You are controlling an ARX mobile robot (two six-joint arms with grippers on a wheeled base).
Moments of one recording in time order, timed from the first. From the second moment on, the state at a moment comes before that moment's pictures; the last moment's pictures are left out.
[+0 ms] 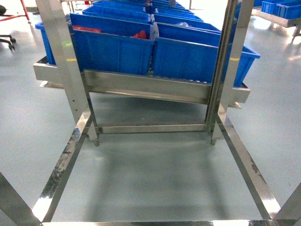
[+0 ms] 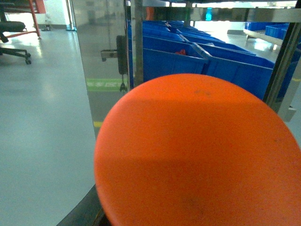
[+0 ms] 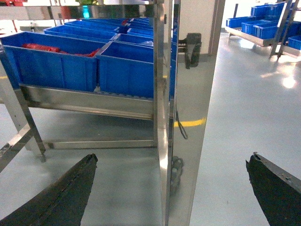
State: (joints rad) left arm 0.00 0.01 0.01 -0.01 0.00 -0.01; right arm 0.00 0.00 0.01 -0.01 0.00 0.00
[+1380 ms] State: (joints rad) left arm 0.00 0.01 0.01 -0.01 0.00 -0.01; right arm 0.00 0.00 0.01 -0.01 0.00 0.00
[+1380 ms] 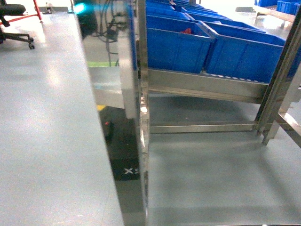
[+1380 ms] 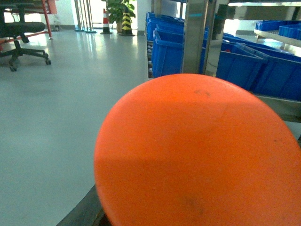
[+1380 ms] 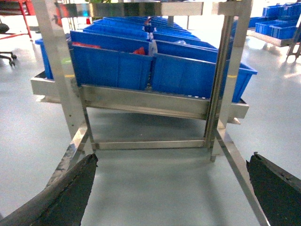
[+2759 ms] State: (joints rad) left arm 0.00 0.01 0.01 -0.01 0.00 -0.01; right arm 0.00 0.00 0.01 0.00 0.00 0.00
